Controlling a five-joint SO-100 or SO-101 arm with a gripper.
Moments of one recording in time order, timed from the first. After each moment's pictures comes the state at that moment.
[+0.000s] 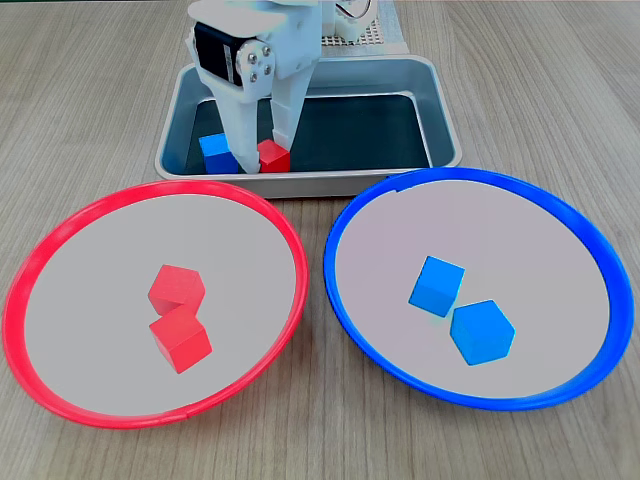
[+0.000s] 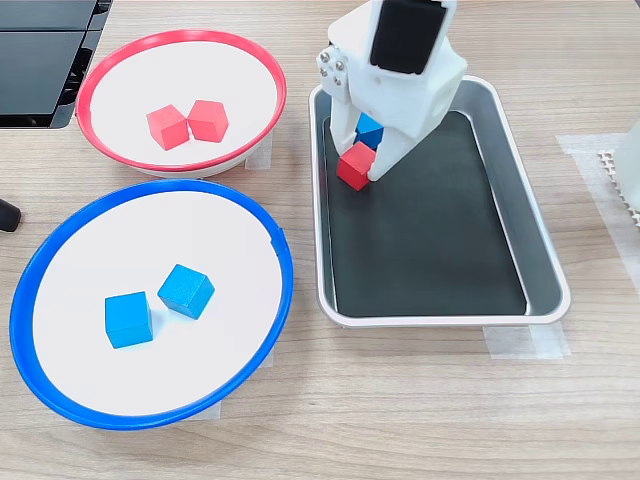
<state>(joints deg) 11.4 86.7 109.2 62.0 33.4</state>
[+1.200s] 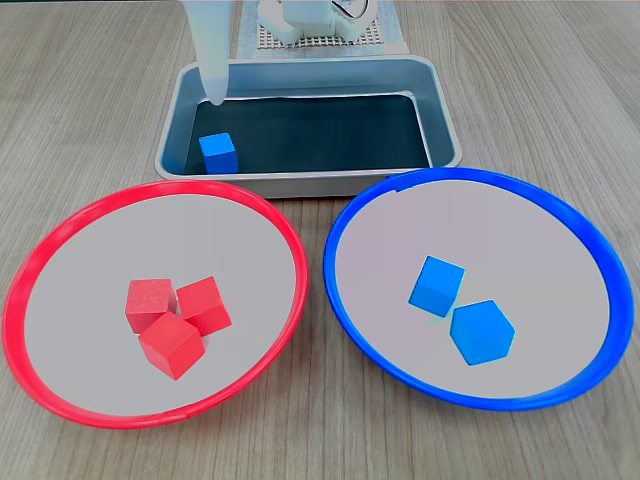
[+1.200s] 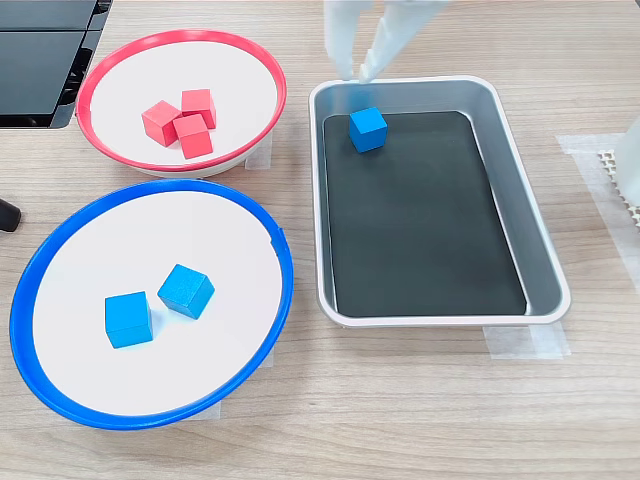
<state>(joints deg) 18.5 93.4 96.5 77.2 -31.3</state>
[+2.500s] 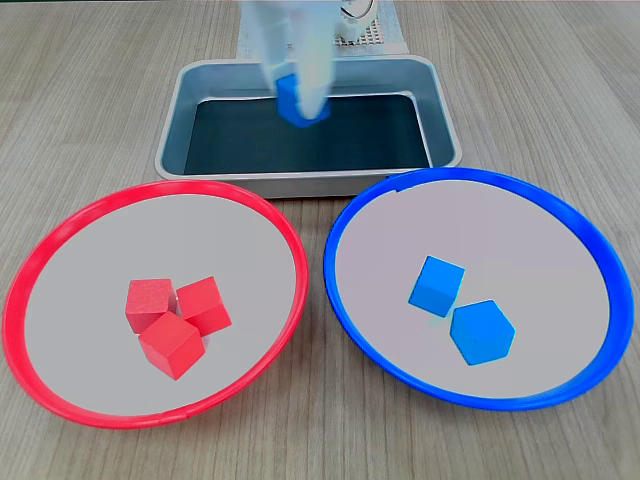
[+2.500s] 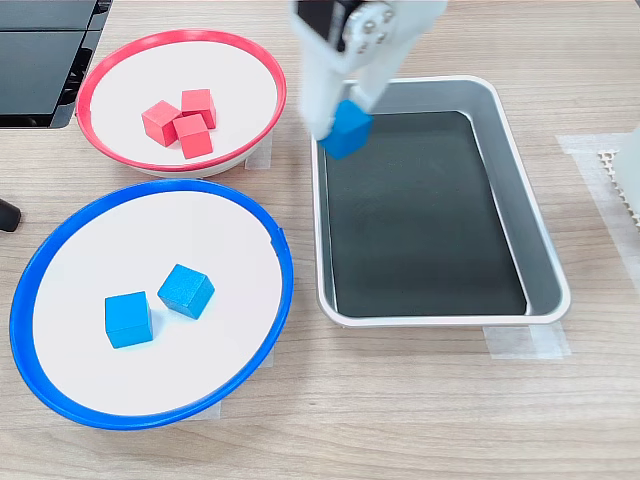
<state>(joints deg) 0.4 85.3 78.0 84.9 -35.3</state>
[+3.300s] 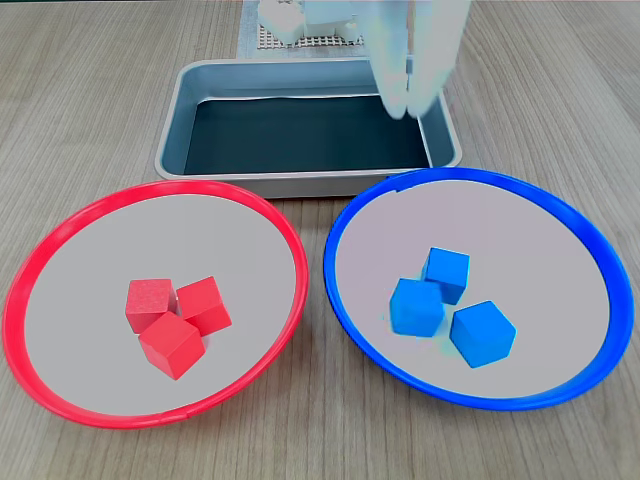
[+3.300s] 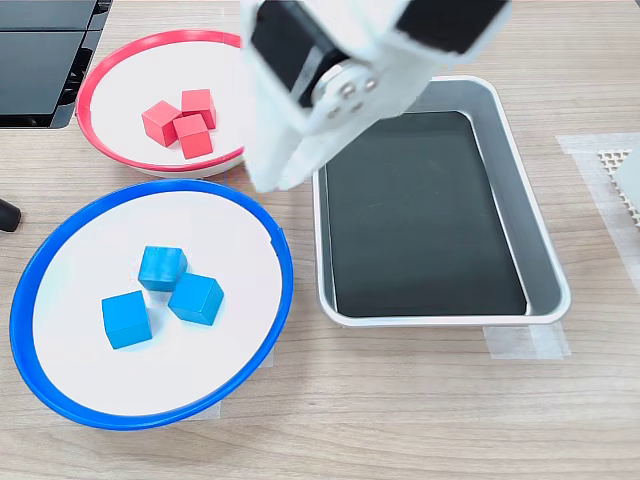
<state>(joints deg) -8.0 99.1 96.9 62.6 -23.3</state>
